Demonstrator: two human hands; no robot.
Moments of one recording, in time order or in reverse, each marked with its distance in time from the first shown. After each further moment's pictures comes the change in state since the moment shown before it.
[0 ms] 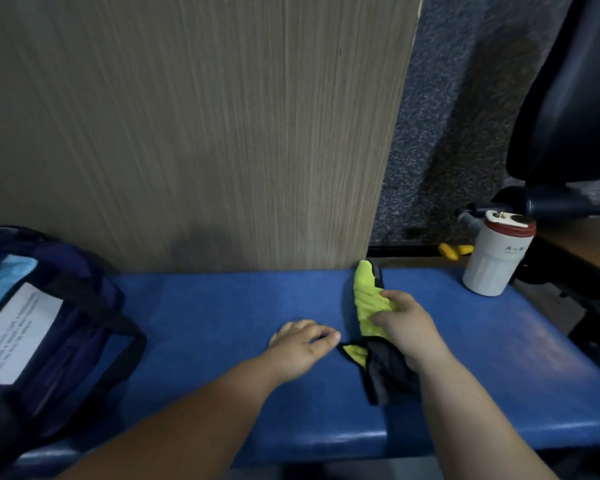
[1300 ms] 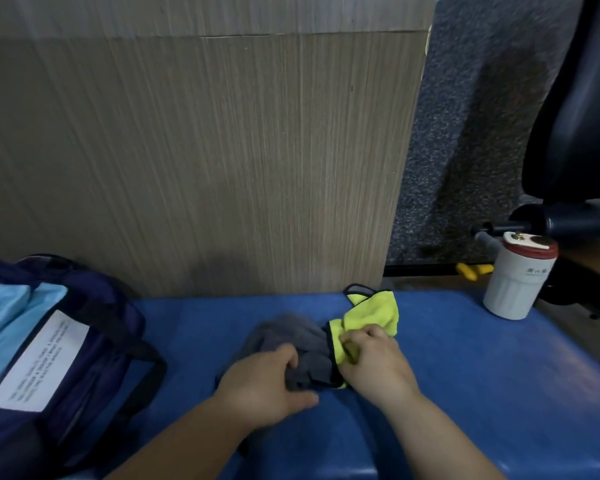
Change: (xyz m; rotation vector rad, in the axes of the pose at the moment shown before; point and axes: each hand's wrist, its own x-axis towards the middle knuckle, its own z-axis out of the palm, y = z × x) left_hand -0.064 -0.011 -0.054 0.253 0.127 -0.066; right_hand -0.018 -0.006 0.056 -0.576 -0.119 -0.387
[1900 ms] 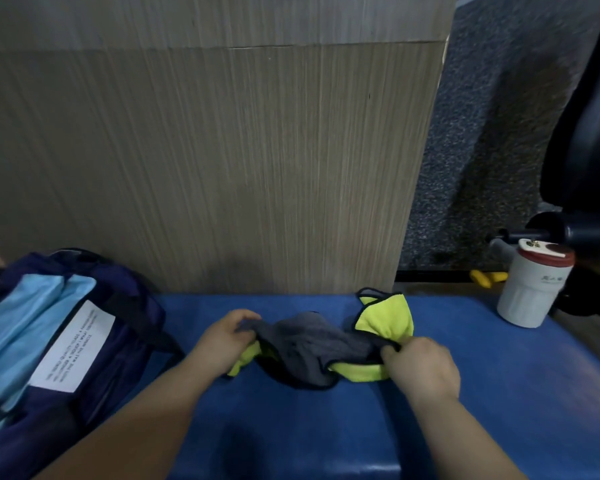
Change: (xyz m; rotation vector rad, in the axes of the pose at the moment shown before) left_hand 0.021 -0.073 -0.024 -0.617 0.318 -0.189; right_hand 0.000 0.020 -0.020 -0.213 0.146 0.352
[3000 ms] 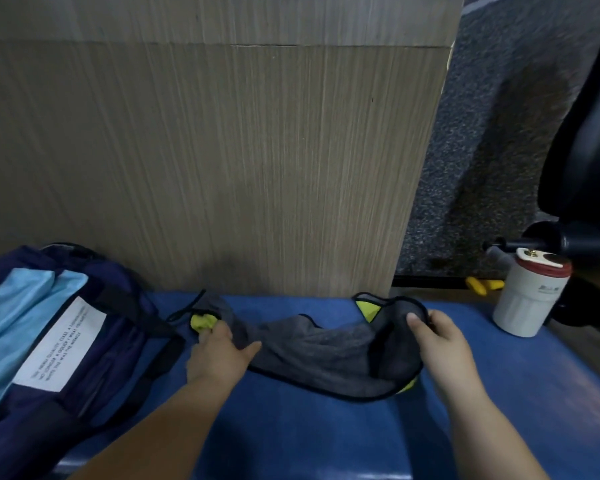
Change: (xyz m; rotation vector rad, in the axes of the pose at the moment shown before) left_hand 0.002 -0.019 0.027 0.402 0.199 -0.195; right_hand 0.021 0.019 -0.020 0.990 0.041 -0.057
